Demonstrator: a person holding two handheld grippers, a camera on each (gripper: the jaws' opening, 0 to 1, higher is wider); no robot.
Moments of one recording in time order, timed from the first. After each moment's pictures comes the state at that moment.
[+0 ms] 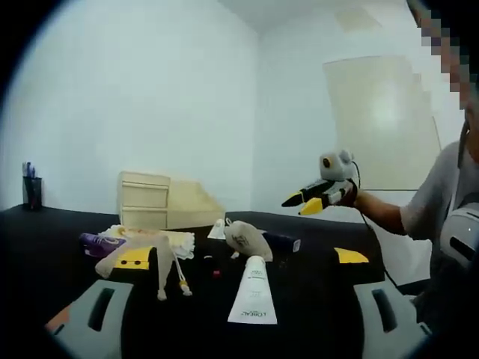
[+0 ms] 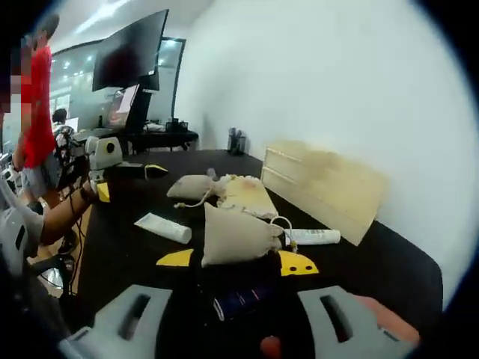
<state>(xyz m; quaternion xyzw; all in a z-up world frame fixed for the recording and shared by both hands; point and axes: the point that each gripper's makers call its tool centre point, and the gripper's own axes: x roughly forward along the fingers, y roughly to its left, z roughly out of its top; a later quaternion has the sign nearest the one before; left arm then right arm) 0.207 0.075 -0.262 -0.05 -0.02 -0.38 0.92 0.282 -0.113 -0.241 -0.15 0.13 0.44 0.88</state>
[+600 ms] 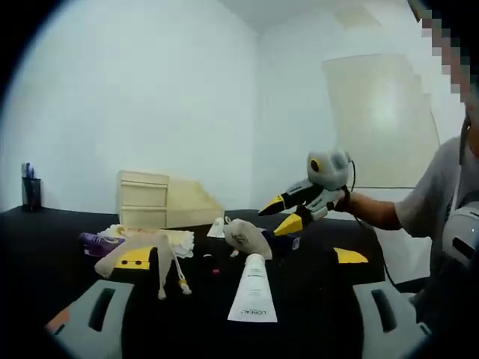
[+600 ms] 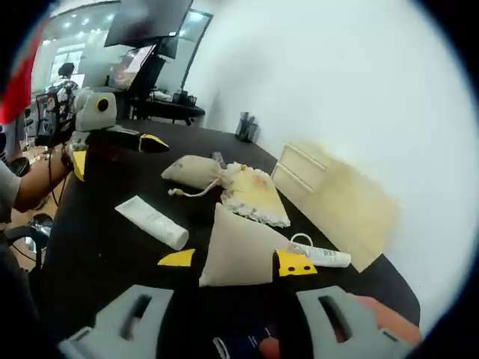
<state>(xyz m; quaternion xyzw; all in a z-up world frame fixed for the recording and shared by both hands) 0.211 0.080 -0.259 -0.04 -0.02 -0.39 0.92 0.291 -0.060 -0.267 -0.27 0.11 0.42 0.86</state>
